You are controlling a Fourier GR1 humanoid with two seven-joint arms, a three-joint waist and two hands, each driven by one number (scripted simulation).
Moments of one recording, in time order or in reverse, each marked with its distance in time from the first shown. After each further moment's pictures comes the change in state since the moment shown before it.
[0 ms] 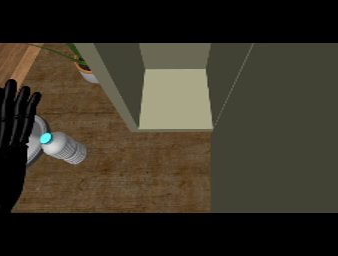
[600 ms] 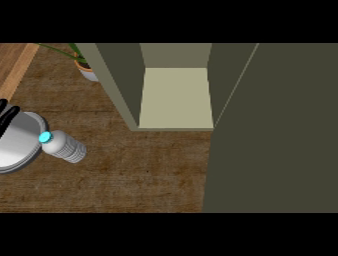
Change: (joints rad) left arm 0.035 0.280 0.246 0.231 0.650 -0.480 0.010; right arm 0.160 -0.006 0.167 -0.147 -0.003 0.084 0.107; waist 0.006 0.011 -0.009
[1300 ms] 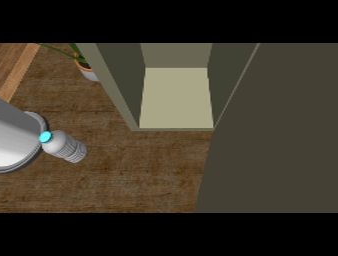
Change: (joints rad) left arm 0.033 0.250 0.195 0.206 0.413 -0.222 0.197; right arm 0.059 0.046 0.289 -0.200 0.134 -0.087 0.214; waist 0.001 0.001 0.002
